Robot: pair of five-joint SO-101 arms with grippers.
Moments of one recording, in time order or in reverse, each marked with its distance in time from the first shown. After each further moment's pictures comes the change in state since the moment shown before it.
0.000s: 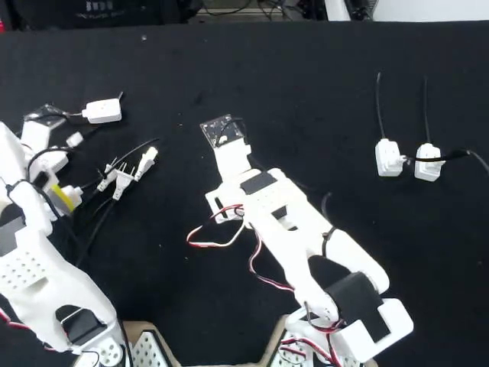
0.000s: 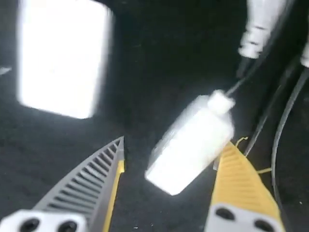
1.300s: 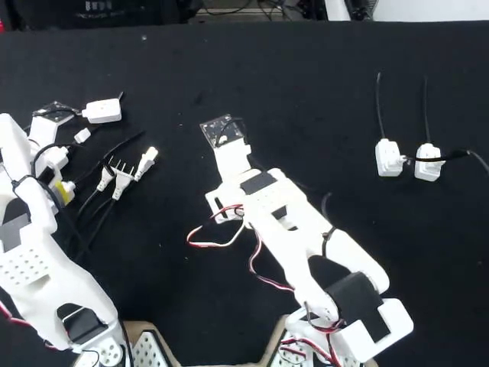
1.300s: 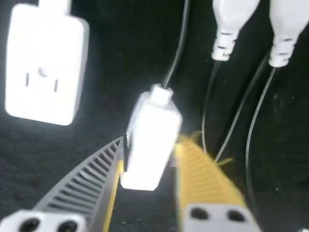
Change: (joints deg) left arm 2.3 0.7 -3.6 6.5 0.4; right arm -0.1 0.0 0.0 0.0 0.0
